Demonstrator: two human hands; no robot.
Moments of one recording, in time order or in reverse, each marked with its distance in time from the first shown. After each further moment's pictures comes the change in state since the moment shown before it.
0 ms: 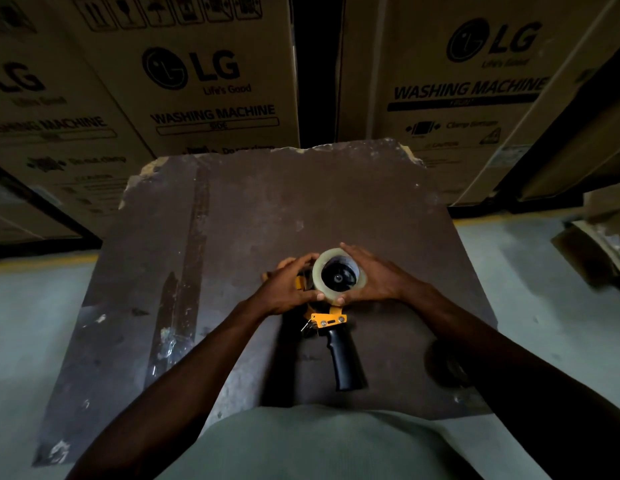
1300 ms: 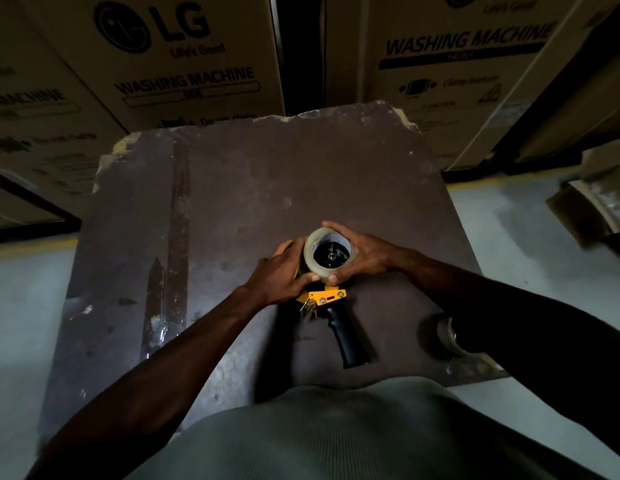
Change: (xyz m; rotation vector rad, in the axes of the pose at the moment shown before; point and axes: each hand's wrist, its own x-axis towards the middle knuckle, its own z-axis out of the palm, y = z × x) left_hand 0.005 0.002 0.008 0.402 -0.050 0.060; right_hand 0.010 0.006 -0.006 0.333 -0.200 0.074
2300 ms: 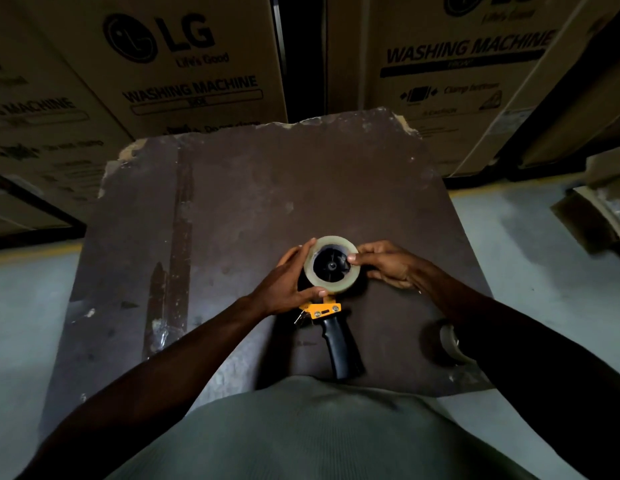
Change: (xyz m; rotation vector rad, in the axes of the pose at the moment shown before) left_hand -0.005 0.004 0.010 -0.212 -0.032 0.022; right_hand -0.002 0.043 0.006 0.774 0.091 0.161
